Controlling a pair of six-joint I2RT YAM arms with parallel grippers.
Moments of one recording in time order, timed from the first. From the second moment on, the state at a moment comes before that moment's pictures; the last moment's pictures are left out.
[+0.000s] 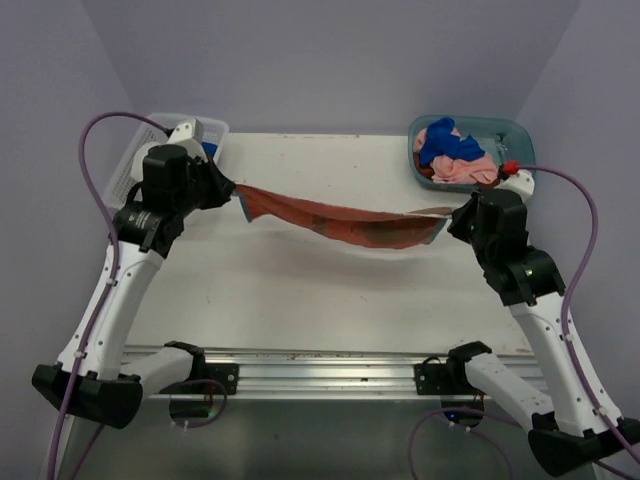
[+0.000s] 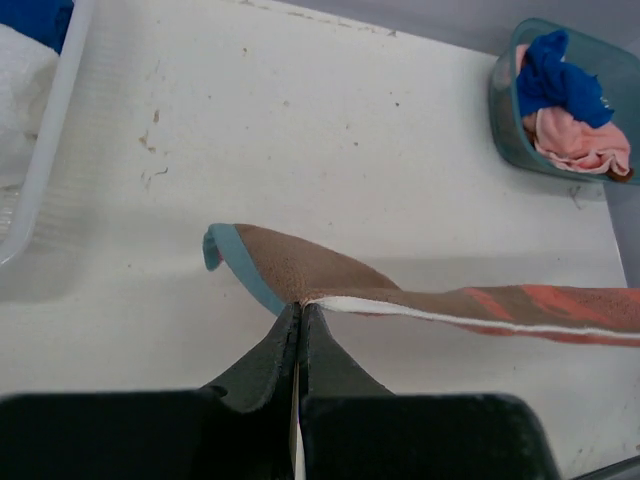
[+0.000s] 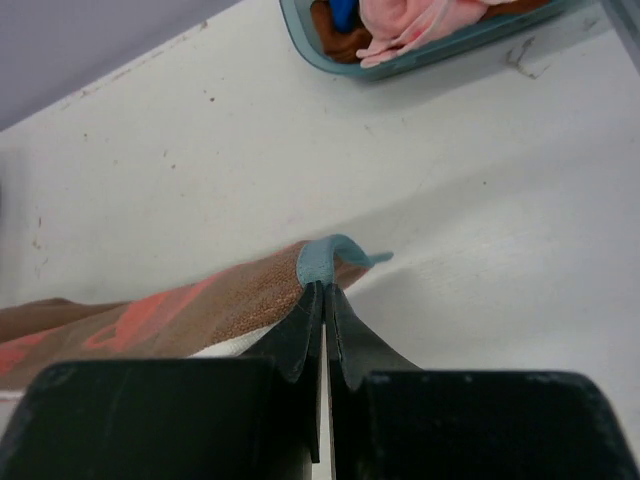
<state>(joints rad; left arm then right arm) -0.24 1.16 1.31 -0.65 0.05 -0.42 0.30 0.89 1.10 -0.71 0.37 0.57</state>
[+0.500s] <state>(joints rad) -0.23 0.72 1.31 -0.62 0.07 -0.41 0.29 0.58 1.33 -0.96 0.43 0.56</state>
